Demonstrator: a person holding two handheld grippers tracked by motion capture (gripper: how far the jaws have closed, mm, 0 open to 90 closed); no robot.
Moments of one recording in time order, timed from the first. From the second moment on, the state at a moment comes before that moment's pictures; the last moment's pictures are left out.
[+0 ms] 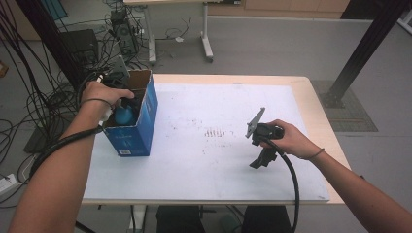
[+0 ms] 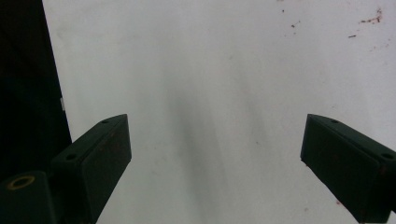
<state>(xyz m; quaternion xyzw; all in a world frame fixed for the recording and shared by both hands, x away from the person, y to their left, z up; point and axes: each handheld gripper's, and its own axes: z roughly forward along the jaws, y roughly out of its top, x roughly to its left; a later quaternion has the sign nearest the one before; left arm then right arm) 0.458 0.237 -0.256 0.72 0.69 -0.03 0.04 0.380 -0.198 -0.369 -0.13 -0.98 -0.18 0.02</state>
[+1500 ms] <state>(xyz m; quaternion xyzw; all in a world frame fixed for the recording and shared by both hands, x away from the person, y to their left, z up) 0.413 0.164 -0.163 0.78 0.62 -0.01 0.07 0.381 -0.200 -0.352 -0.13 -0.98 -0.17 0.00</state>
